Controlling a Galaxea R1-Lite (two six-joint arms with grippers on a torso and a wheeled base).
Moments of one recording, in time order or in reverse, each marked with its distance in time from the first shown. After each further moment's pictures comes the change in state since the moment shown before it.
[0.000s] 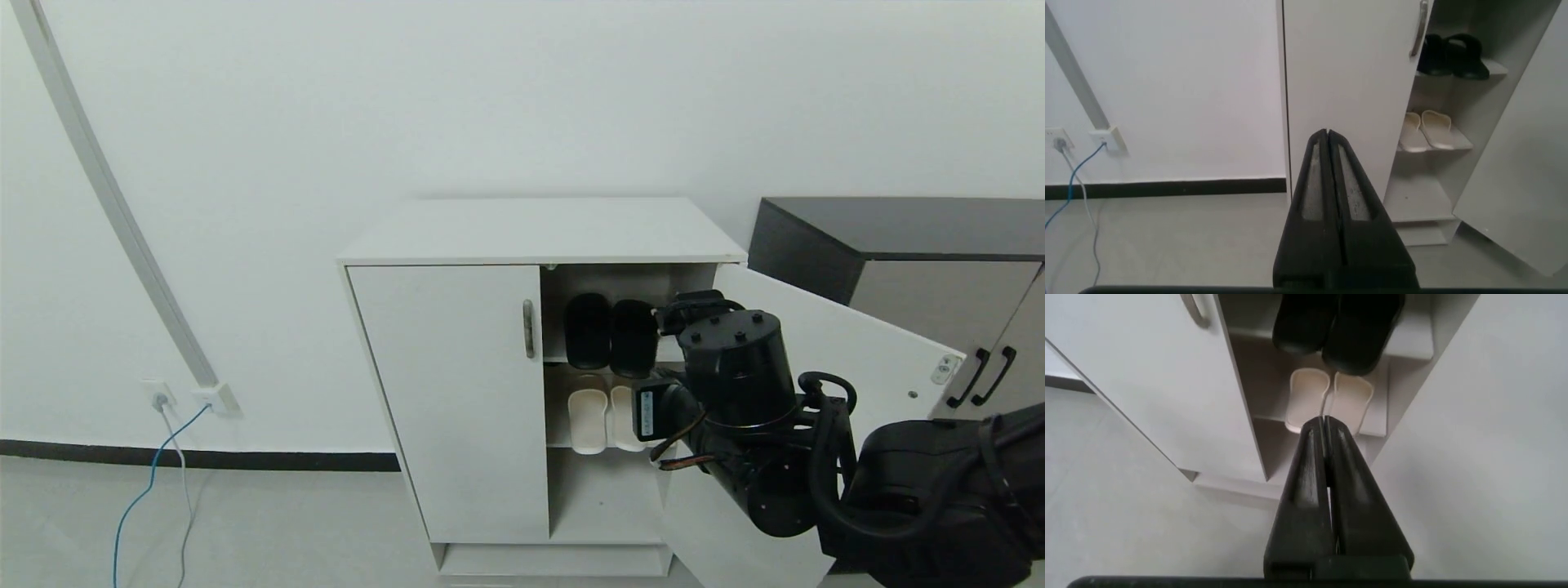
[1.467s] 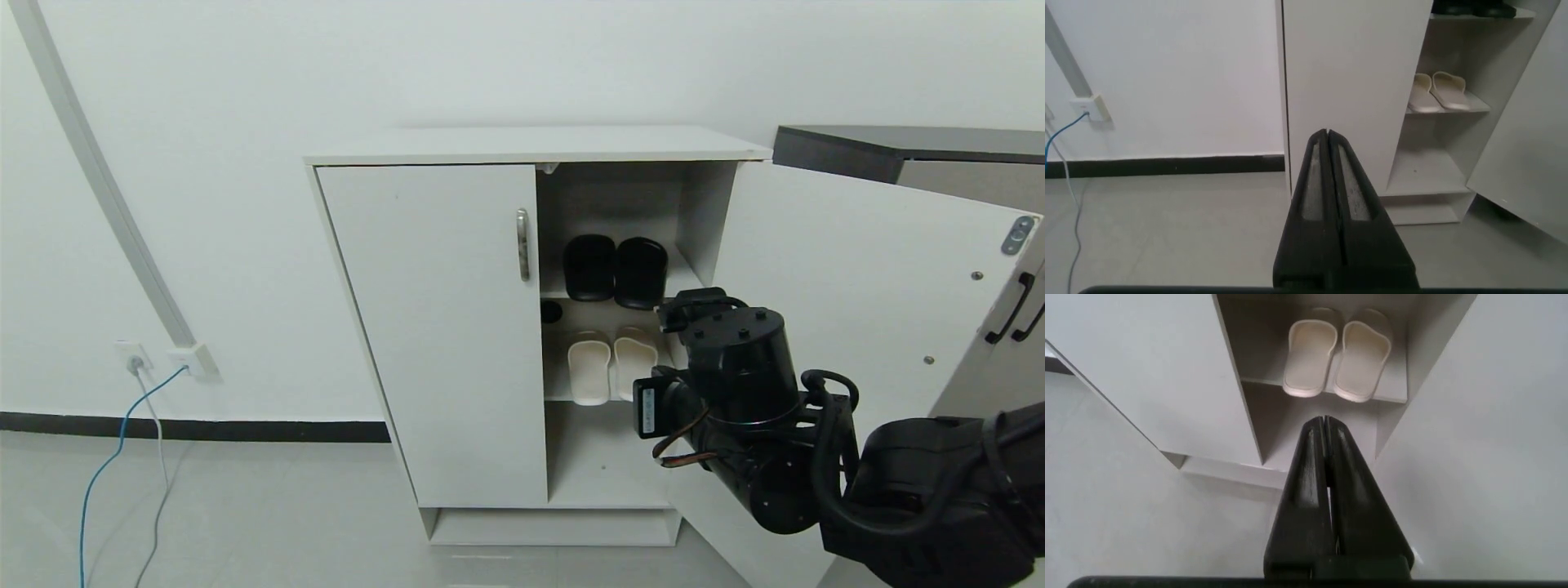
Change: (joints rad) left arm 0.000 0.000 0.000 0.000 0.000 0.000; right arm 0.001 -0.004 -0.002 -0.001 0.006 0.003
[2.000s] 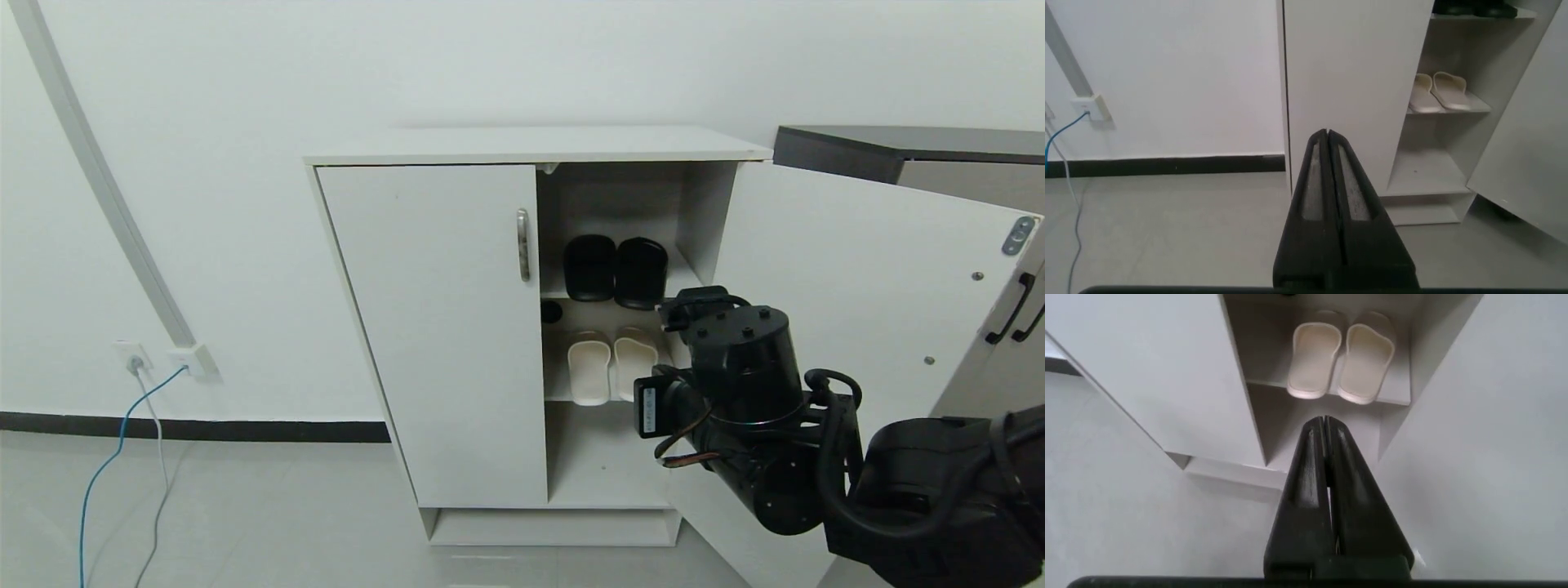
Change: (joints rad) left arm 0.000 0.000 0.000 0.000 0.000 0.000; right arm -0.001 -0.008 0.003 0.000 0.000 -0.001
